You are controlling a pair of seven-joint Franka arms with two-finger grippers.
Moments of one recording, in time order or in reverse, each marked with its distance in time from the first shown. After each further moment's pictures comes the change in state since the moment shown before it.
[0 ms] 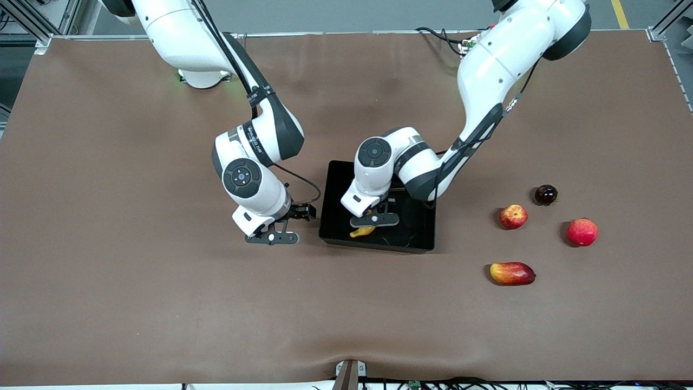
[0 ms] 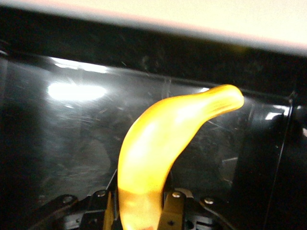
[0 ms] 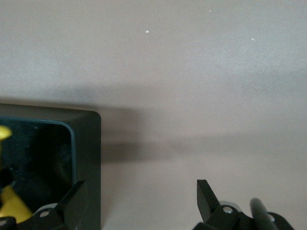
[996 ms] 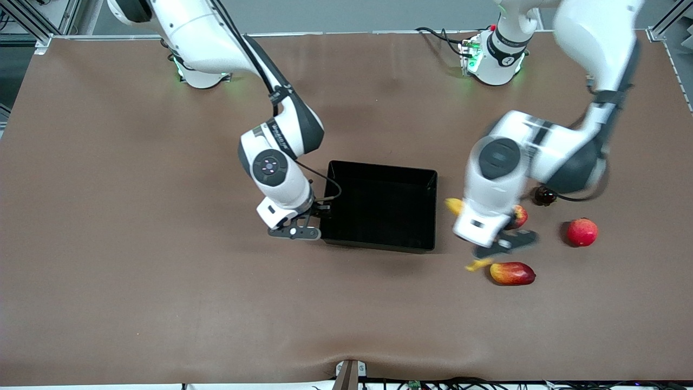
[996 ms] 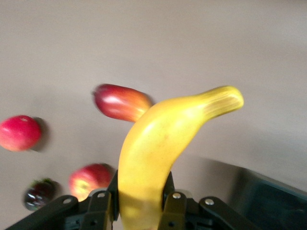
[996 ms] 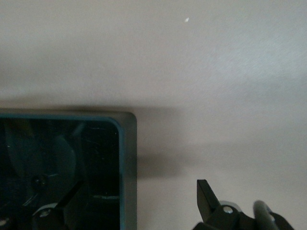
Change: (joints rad) left arm 0.389 -0.275 0.004 -0.009 -0.002 -0.274 0.284; right arm 0.073 0.066 0.018 -0.007 0.007 0.148 0.127
